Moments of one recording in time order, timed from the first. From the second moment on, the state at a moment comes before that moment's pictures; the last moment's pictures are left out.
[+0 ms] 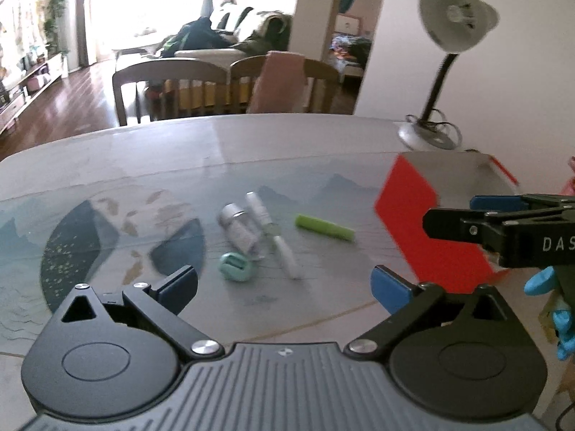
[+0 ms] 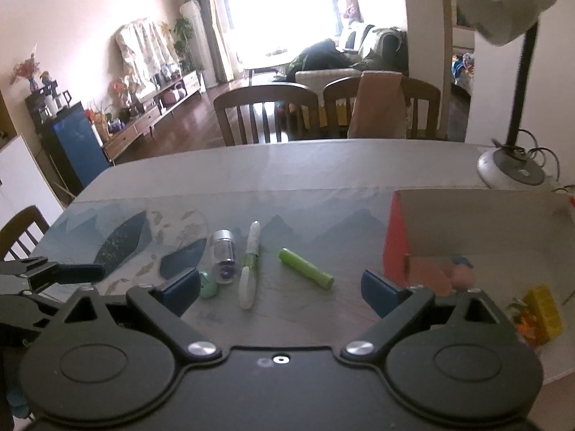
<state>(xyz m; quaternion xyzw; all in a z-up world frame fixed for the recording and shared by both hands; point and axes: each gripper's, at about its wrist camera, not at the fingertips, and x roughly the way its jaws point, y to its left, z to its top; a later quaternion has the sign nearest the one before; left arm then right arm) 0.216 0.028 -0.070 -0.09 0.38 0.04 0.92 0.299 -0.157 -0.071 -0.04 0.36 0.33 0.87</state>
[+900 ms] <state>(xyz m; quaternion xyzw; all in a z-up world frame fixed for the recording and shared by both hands) 0.276 0.076 -0.170 -0.08 0.40 0.09 0.91 0.378 -0.063 -0.166 -0.15 0.42 0.28 0.85</state>
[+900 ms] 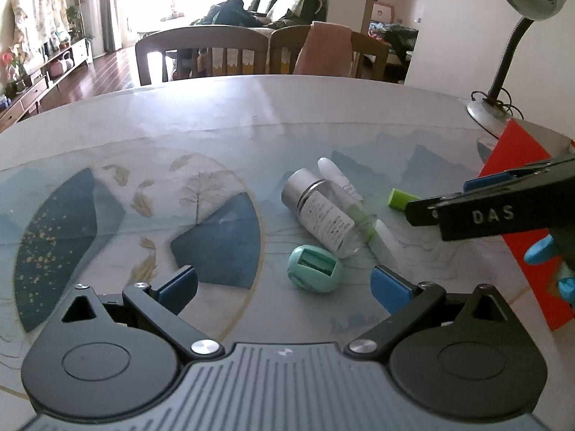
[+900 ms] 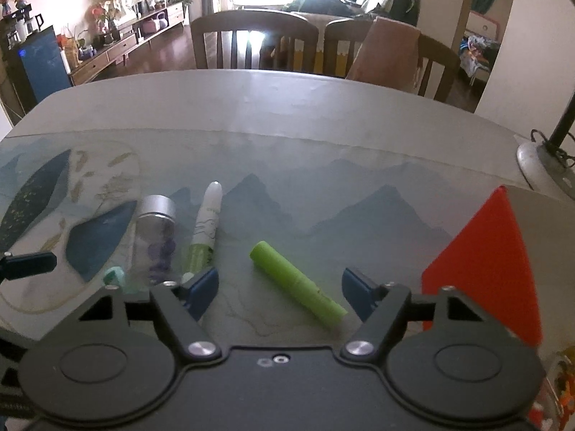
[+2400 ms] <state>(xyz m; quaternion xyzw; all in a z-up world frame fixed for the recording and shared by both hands) 0.280 0.063 -0.182 -0.07 0.37 0.05 0.92 0.359 -0.065 -0.177 -0.13 0.44 0.31 0.83</state>
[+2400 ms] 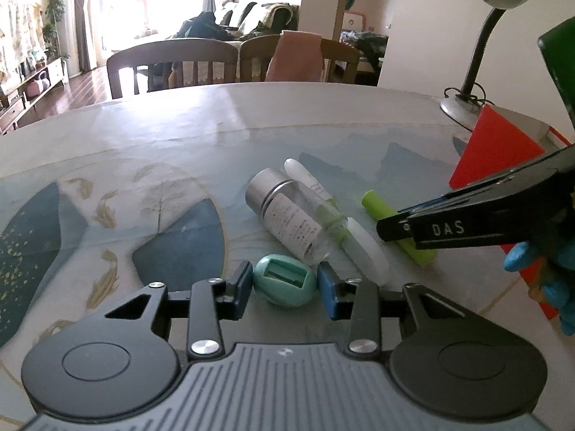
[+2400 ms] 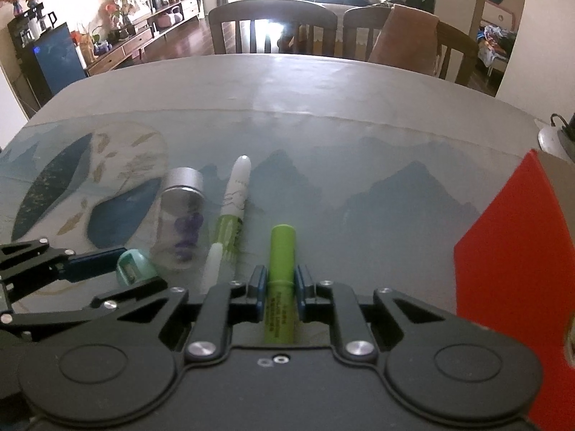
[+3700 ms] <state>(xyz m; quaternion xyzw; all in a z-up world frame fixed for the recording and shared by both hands) 0.226 0.001 -0.049 -0.06 0.35 -0.02 0.93 0.277 -0.178 -0.043 -0.03 0.39 0.31 0.87</state>
